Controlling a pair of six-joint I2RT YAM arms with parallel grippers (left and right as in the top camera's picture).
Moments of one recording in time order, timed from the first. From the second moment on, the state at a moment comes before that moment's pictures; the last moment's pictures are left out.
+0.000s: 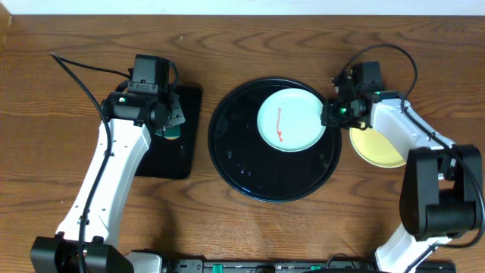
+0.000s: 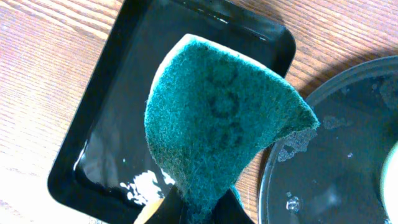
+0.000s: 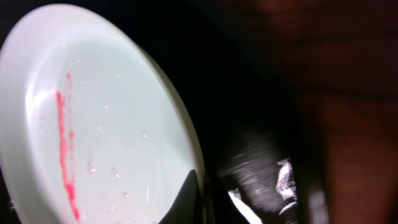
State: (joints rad) left arm -0.12 1.49 1.27 -0.94 -0.14 -0.43; right arm 0.12 1.86 1.18 -0.52 -0.33 0.24
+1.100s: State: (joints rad) left arm -0.12 1.49 1.27 -0.94 -0.13 -0.43; right arm 0.39 1.81 1.18 -0.69 -0.14 0.57
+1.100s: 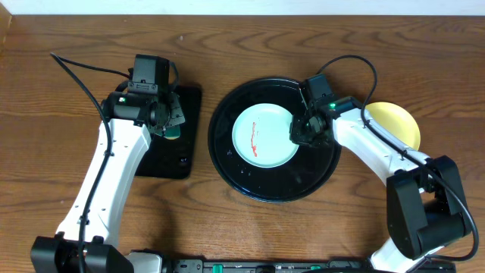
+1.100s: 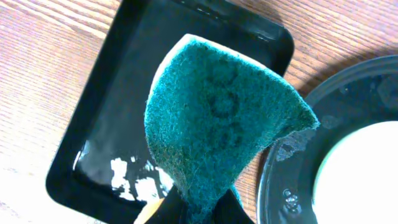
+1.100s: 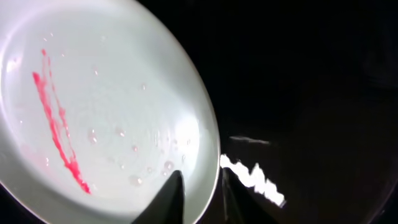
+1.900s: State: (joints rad) left arm -0.27 1.52 1.27 -0.84 -0.05 -0.38; right arm 0.38 1.93 1.19 -0.68 -0.23 0.62
